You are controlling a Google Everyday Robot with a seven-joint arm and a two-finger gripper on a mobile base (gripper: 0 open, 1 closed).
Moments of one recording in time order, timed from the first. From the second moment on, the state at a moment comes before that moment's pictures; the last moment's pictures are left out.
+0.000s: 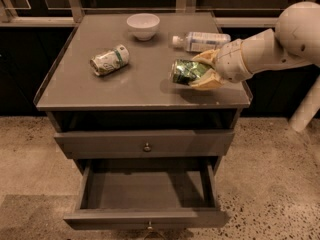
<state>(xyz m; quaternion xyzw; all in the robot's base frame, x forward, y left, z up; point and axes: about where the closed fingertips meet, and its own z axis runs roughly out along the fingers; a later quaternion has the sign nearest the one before) 0.614 -0.129 0.874 -0.66 0.61 0.10 0.43</state>
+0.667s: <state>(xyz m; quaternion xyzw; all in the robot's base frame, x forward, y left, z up) 0.639 -0.117 0.860 -0.66 0.61 0.12 0.43</state>
